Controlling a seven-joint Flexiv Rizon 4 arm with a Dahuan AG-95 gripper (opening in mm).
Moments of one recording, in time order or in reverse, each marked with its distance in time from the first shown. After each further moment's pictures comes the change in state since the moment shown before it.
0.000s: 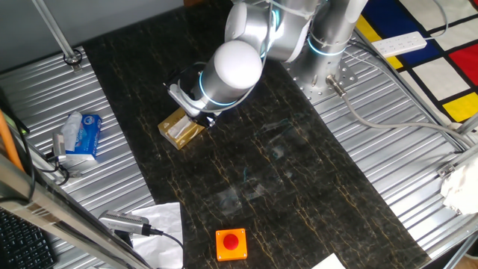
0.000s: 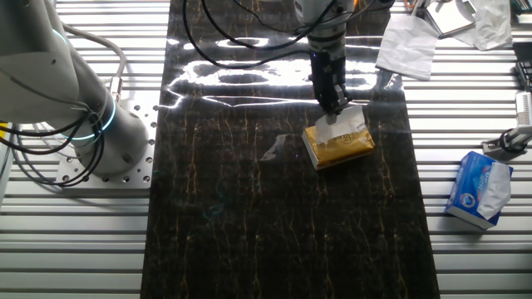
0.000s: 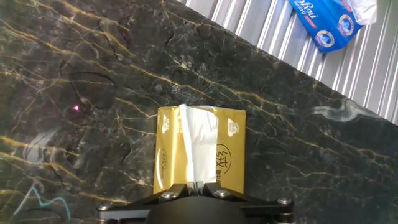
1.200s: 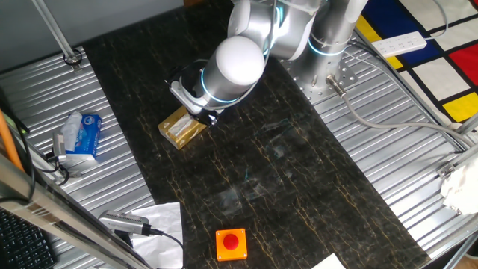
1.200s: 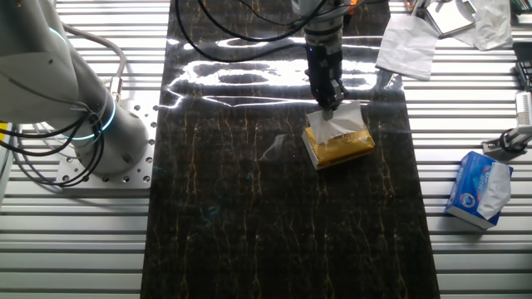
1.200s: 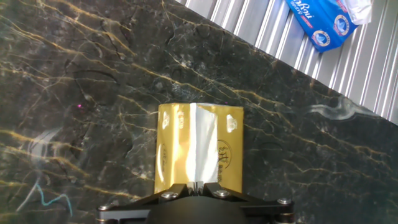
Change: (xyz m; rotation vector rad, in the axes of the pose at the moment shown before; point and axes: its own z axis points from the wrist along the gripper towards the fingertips) arm 0.006 0.005 -0.009 -0.004 -0.001 0.005
